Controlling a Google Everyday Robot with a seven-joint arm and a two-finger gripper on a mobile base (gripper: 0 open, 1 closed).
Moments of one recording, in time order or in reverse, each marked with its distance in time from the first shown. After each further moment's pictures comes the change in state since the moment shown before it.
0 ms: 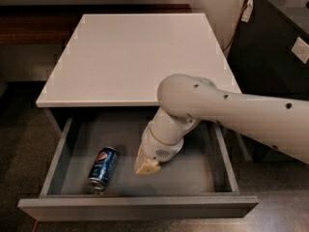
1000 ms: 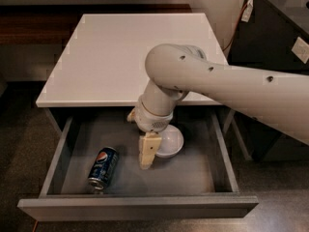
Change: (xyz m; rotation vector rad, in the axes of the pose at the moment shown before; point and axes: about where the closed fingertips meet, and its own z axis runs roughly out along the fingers) arm -0.024 -0.062 -0.038 0.093 0.079 -0.257
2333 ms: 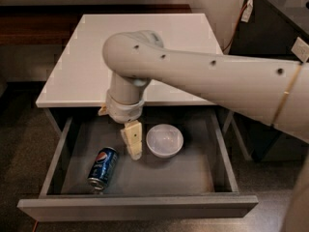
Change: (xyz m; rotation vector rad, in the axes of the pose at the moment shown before) arm -0.047 -0.037 0.015 -0.065 0.088 -0.356
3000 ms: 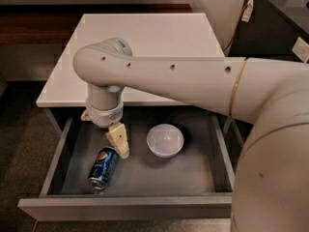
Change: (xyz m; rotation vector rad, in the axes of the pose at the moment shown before) arm -0.019 -0.031 0.040 -0.047 0.066 -0.159
